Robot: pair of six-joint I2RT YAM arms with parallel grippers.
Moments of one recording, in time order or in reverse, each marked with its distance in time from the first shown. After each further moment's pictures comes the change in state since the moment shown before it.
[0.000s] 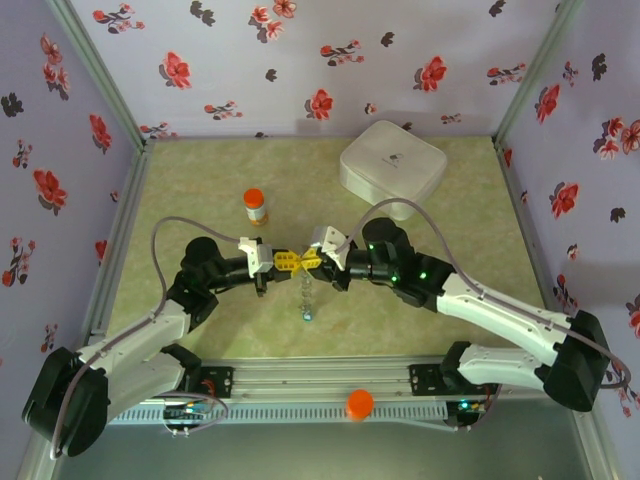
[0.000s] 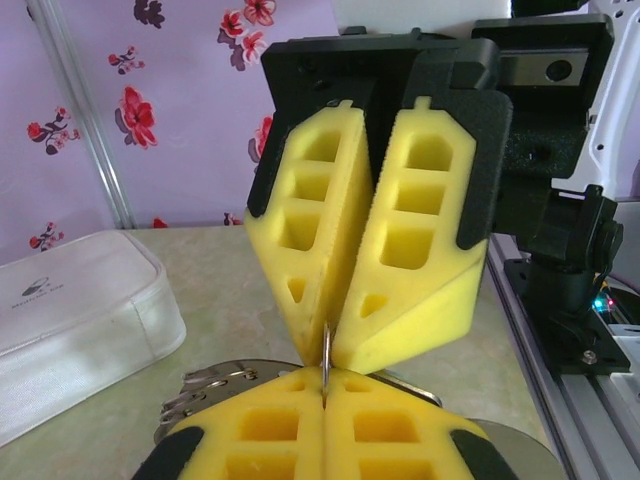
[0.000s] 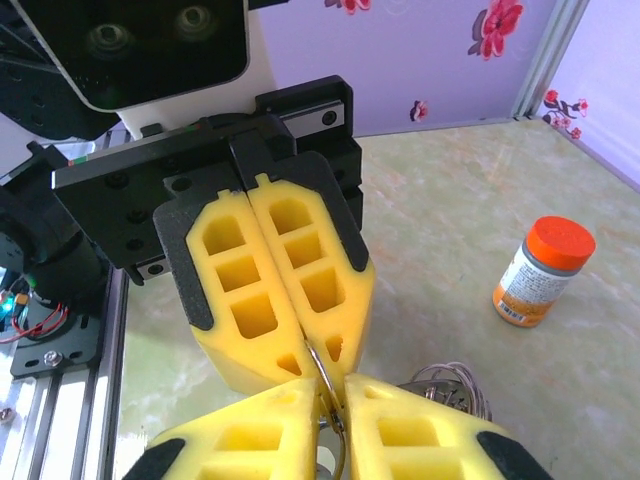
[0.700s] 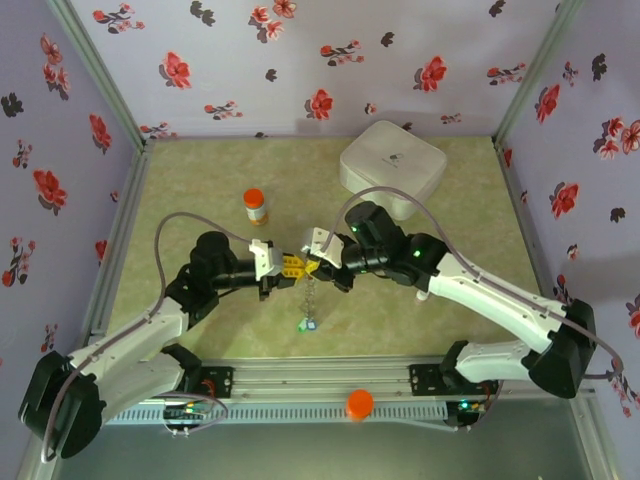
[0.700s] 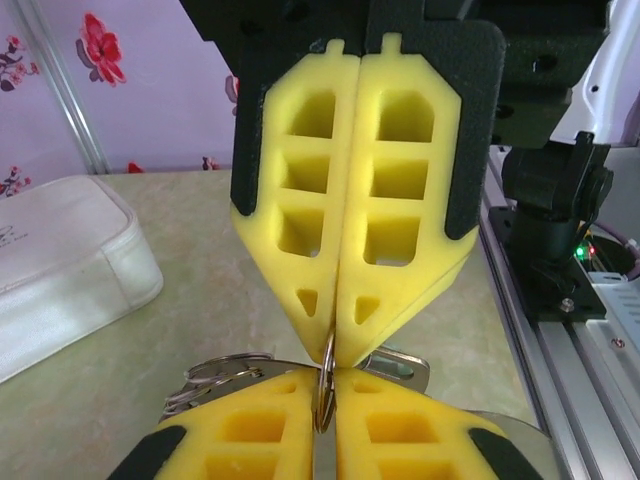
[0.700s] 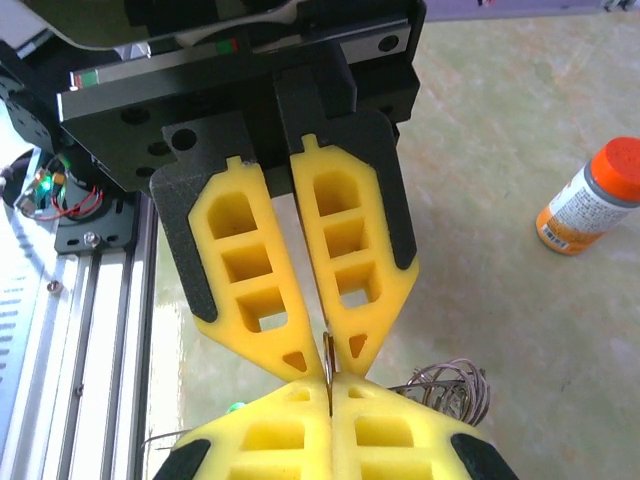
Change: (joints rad) left arm -0.053 -0.022 0.089 -0.332 -0.061 0.148; right arm -0.003 0.116 0.258 -0.461 -0.021 -0.178
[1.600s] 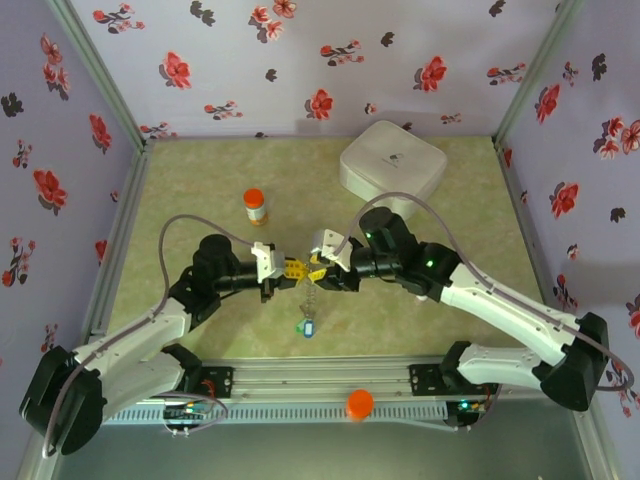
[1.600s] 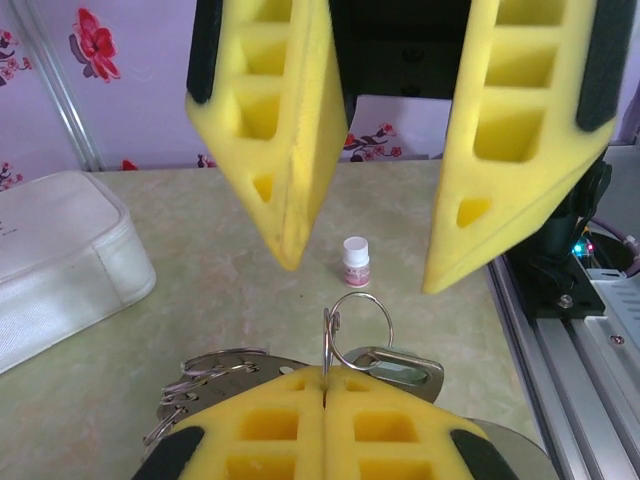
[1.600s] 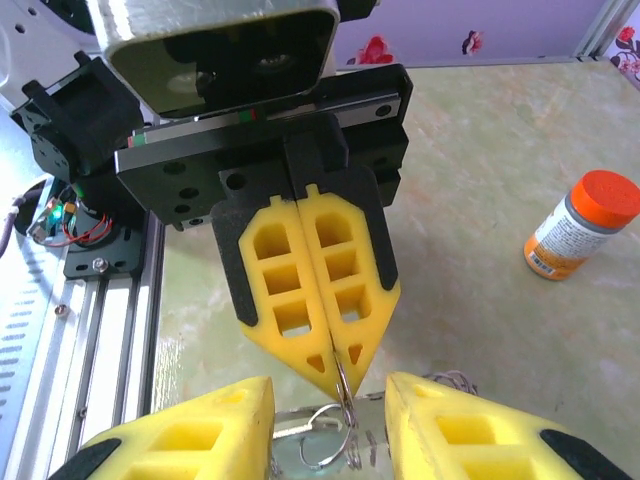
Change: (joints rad) left arm -0.008 0.020 -0.042 0.090 0.008 -0.032; right arm -0.022 -0.106 -0.126 0.145 -0.035 0.048
